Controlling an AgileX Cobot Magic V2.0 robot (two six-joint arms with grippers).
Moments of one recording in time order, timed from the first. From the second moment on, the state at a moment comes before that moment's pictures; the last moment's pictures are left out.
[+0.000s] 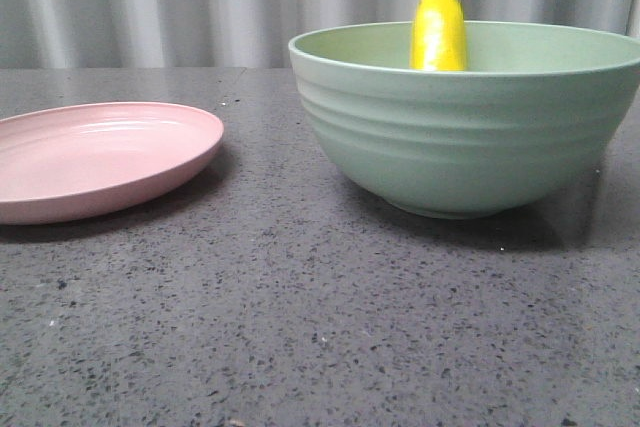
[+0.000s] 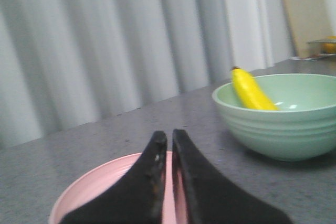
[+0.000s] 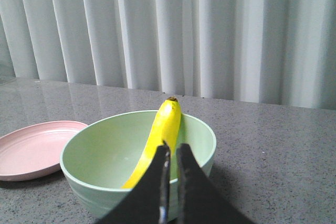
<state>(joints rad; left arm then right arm) -0.57 0.10 -0.11 -0.11 -0.06 0.19 0.28 -0.01 -0.35 0.16 0.35 -0.12</state>
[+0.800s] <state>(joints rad) -0.03 0.00 0.00 -0.10 0.26 0.14 0.28 -0.01 -0.35 0.15 0.35 -0.12</state>
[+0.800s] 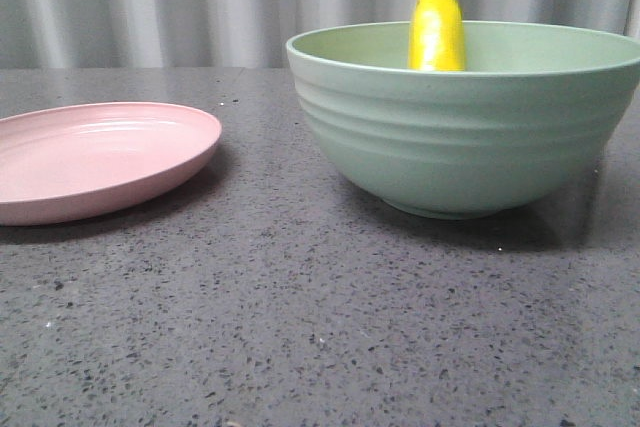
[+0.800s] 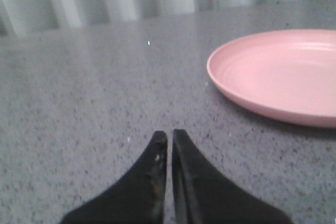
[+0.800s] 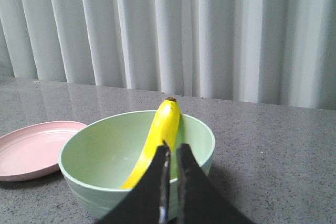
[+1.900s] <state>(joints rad) -0.03 0.00 0.00 -0.10 0.32 0.10 0.26 -0.01 -0.32 0.15 0.33 -0.12</state>
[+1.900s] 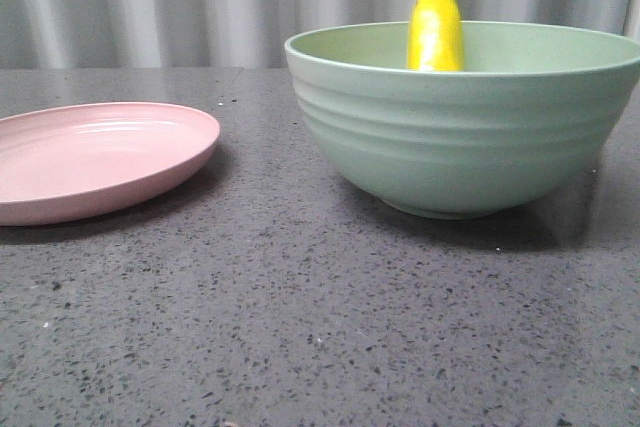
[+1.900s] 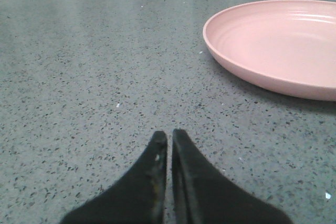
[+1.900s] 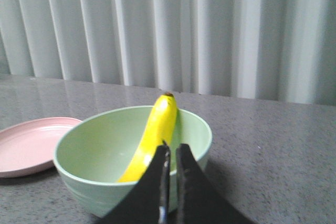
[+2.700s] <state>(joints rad) -0.03 0.00 0.00 -0.10 0.32 0.10 -0.08 -0.01 0.01 -0.04 0.06 0.06</state>
